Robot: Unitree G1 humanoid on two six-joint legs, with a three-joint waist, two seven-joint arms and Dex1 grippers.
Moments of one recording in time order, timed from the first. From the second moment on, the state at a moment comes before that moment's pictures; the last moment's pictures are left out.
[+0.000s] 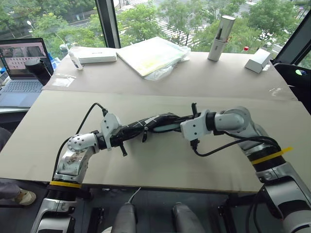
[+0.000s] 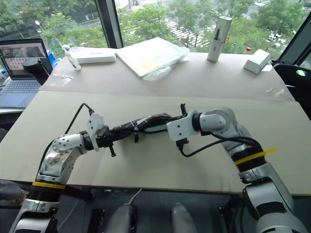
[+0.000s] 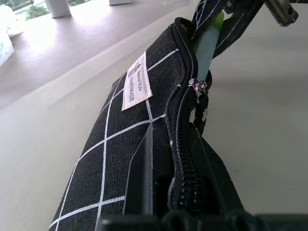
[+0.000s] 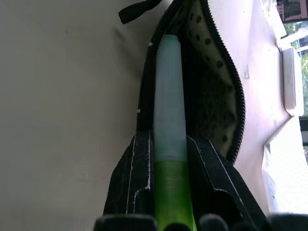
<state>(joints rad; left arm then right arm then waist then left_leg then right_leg) -0.37 0.51 -0.02 0.06 -0.32 0.15 -1.00 -0.77 -0.61 0.38 0.24 -0.29 -0.39 1.00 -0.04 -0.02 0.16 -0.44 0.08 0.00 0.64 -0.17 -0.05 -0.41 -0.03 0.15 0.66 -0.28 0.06</state>
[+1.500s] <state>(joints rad) -0.37 0.51 -0.03 0.06 -0.32 0.14 -1.02 -0.41 -0.51 0.12 -0.18 0.54 0.76 0.84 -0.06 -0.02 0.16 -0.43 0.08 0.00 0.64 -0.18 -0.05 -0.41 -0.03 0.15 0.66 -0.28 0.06</state>
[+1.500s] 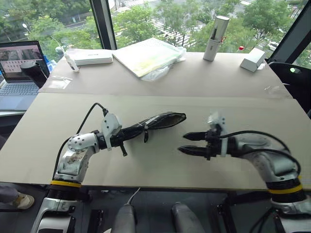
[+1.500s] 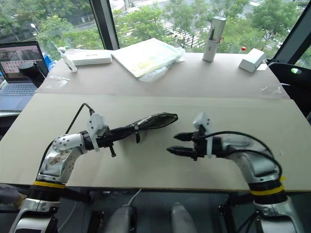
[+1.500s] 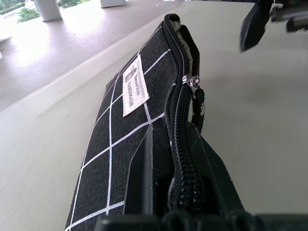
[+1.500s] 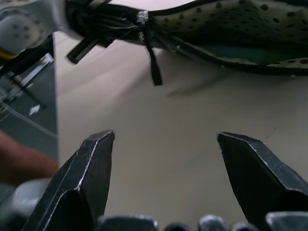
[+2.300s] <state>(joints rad) -0.38 0.51 -0.03 0.06 -0.32 0.14 -1.01 -0.58 -0.24 0.19 -0.07 0.45 0.85 0.65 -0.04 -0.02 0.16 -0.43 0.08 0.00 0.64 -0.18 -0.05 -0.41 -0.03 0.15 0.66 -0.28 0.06</state>
